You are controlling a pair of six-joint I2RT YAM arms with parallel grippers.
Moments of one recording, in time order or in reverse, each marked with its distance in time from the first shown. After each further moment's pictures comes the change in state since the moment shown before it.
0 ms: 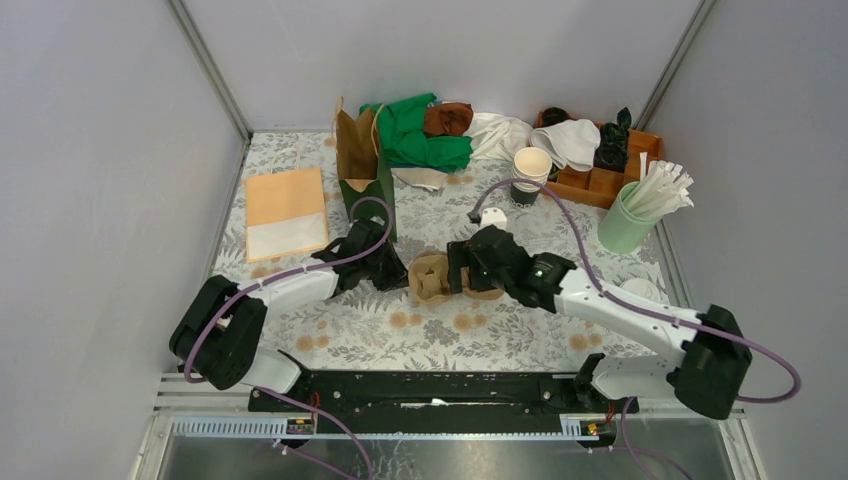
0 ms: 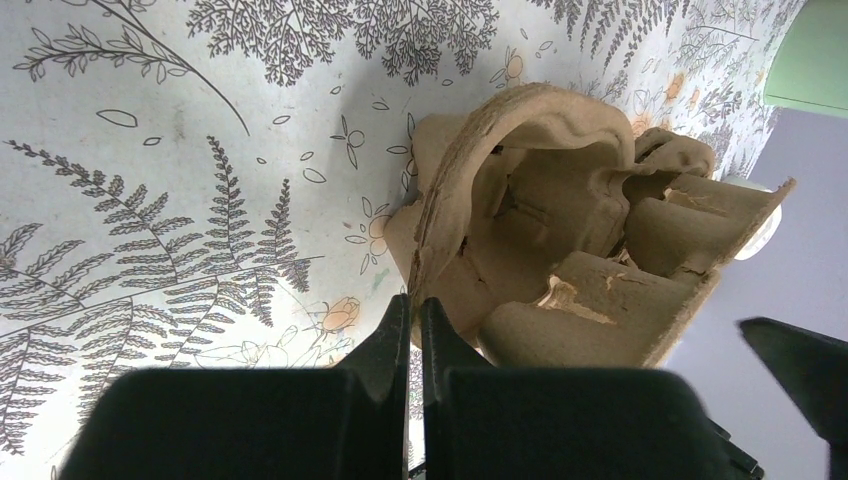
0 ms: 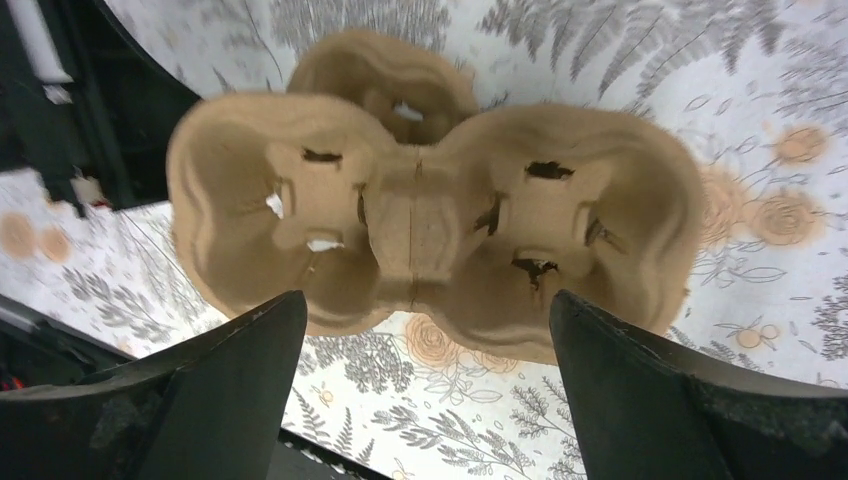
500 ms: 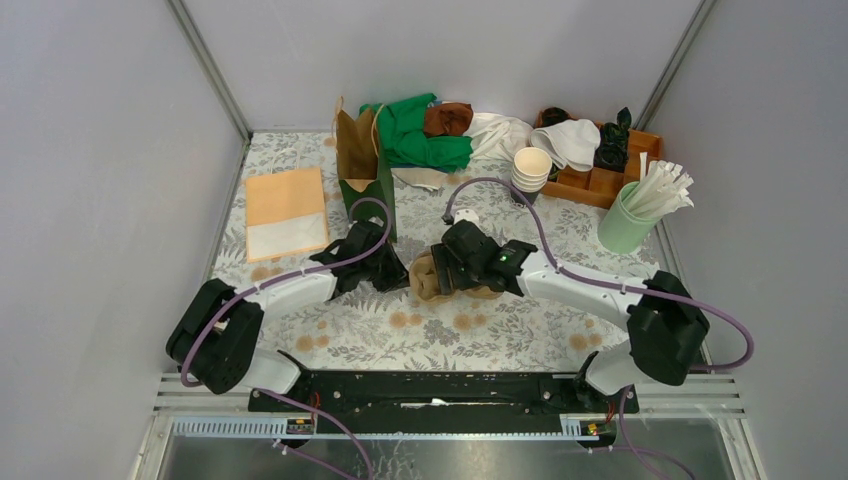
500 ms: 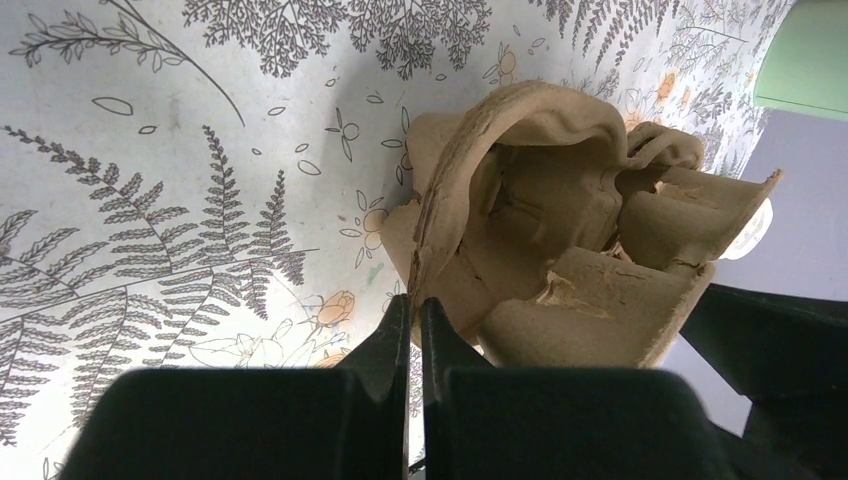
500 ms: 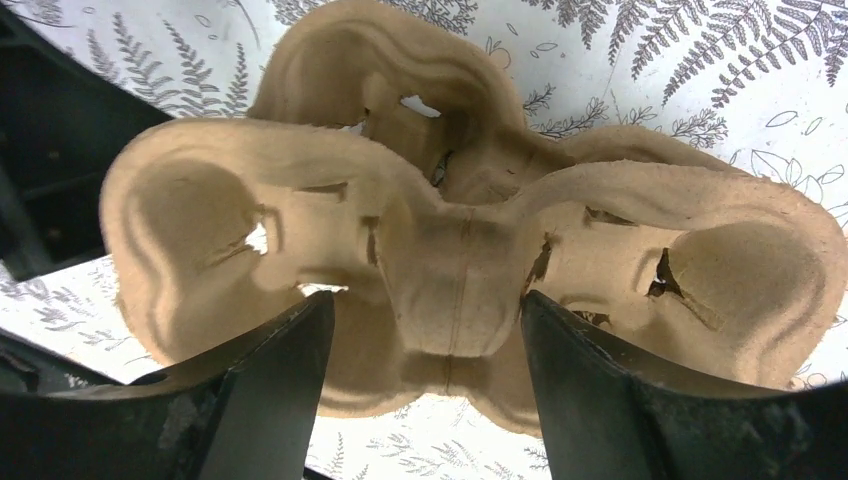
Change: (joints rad) left arm -0.009 -0.019 -0.010 0.007 -0.008 -0.012; right arm -0.001 0.267 0.103 0.000 -0.092 -0.057
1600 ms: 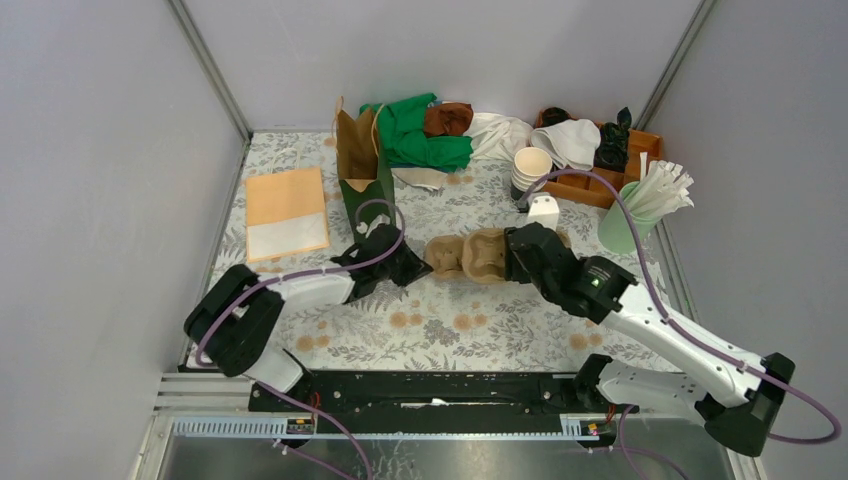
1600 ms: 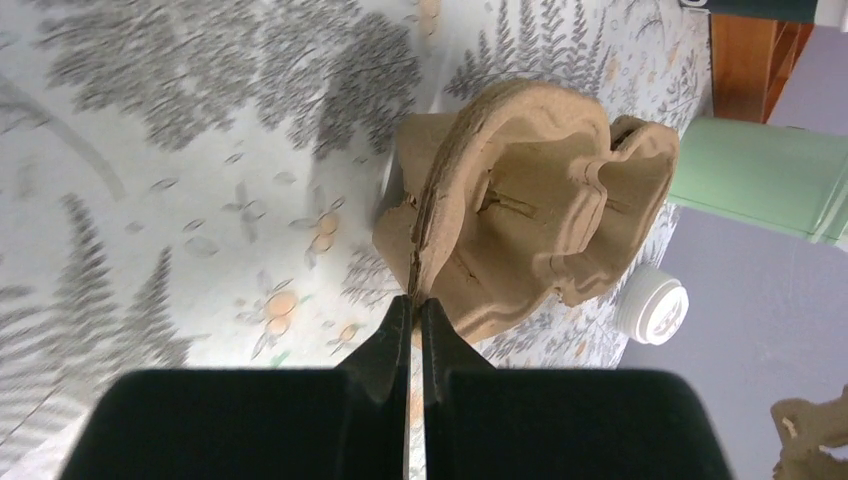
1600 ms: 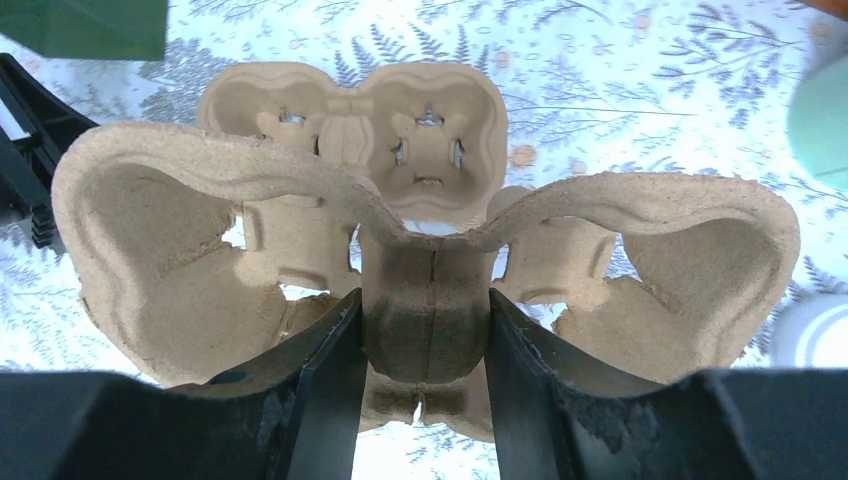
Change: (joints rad) left arm -0.105 0.063 -0.019 0.204 -0.187 -0.218; right arm -0.028 -0.452 -0.008 -0.290 0.320 -0.023
